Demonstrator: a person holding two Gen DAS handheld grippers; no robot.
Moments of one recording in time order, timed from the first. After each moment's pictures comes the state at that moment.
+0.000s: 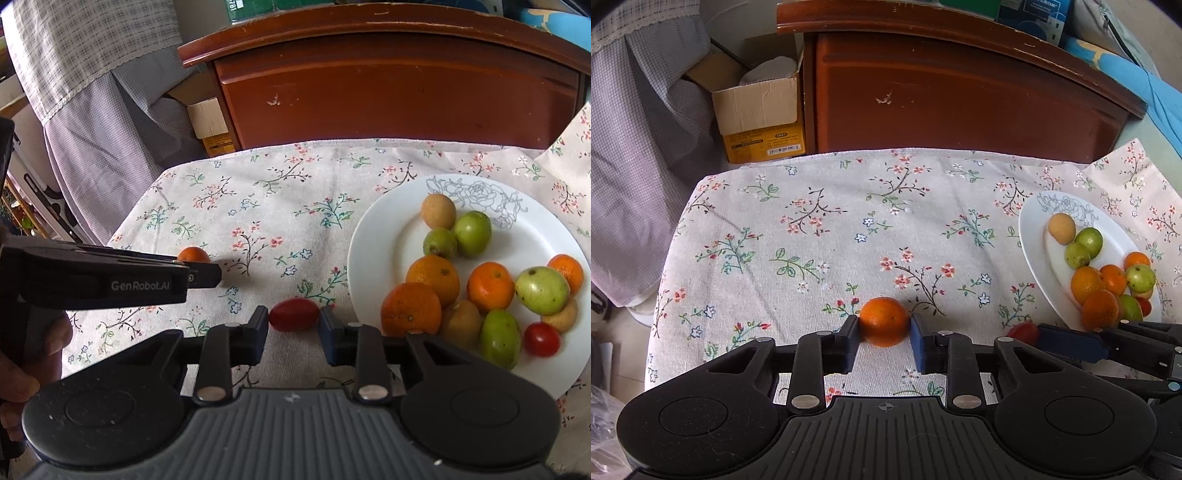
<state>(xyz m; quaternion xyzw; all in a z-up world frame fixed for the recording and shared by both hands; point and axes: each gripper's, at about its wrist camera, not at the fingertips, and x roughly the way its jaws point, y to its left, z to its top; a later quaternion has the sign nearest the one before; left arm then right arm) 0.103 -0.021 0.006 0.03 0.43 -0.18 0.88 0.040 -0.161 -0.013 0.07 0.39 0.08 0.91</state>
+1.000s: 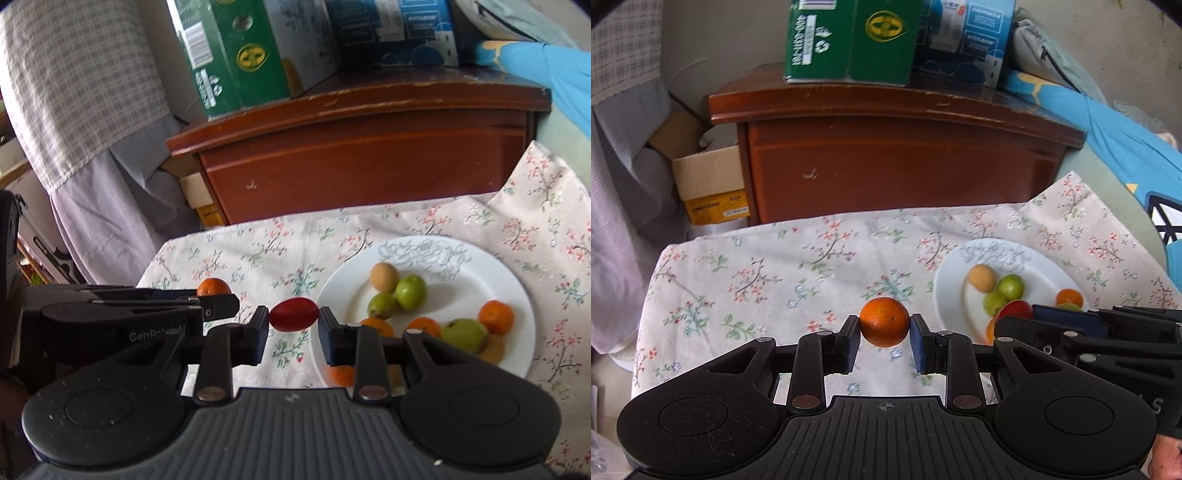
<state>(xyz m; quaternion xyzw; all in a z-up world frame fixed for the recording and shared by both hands) 0.085 -0.061 0.055 0.03 0.37 -0.24 0.90 0.014 -0.210 0.046 0.13 0.32 0.06 0.94</state>
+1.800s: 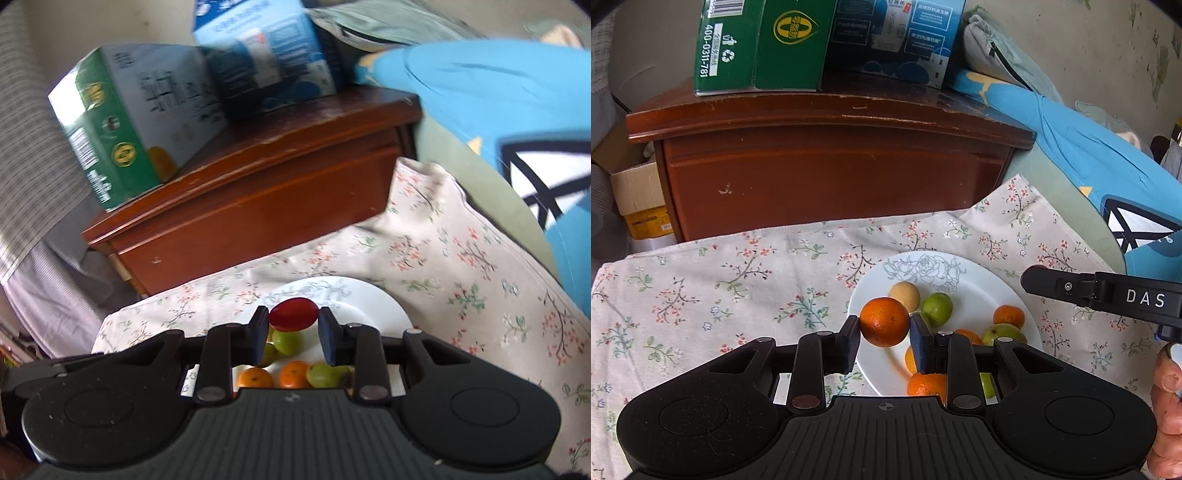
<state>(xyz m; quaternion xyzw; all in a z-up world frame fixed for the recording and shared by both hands) 0.085 -0.110 0.054 0.01 0.37 -0.30 0.88 0.005 -0.299 0.054 0.22 0.29 -0.05 0.93</state>
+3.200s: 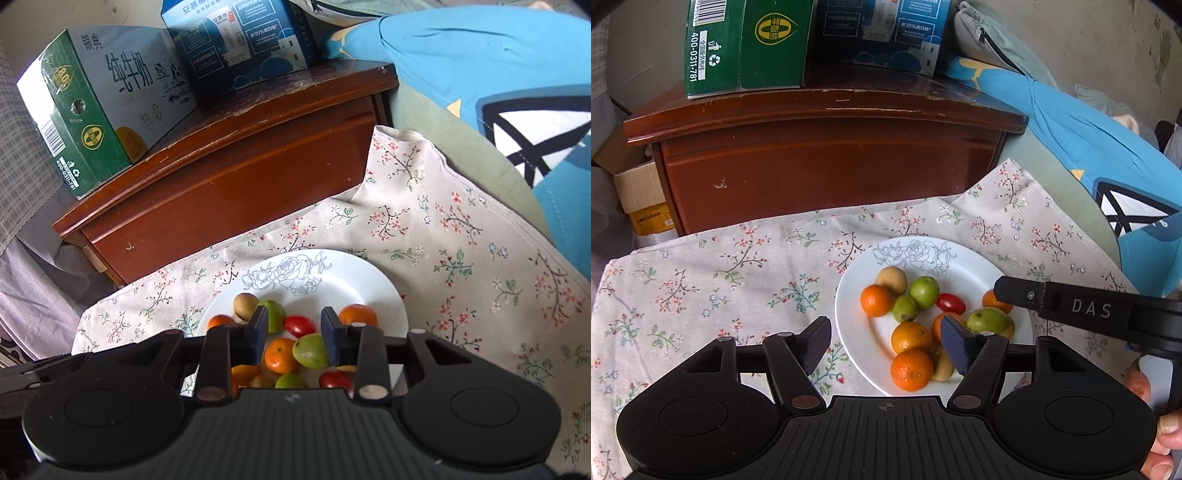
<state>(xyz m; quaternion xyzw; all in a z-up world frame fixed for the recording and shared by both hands) 0.067 -0.118 0.062 0.04 0.39 -0.29 0.88 0.001 -0.287 0.049 0.21 0.32 -0.09 0.92</state>
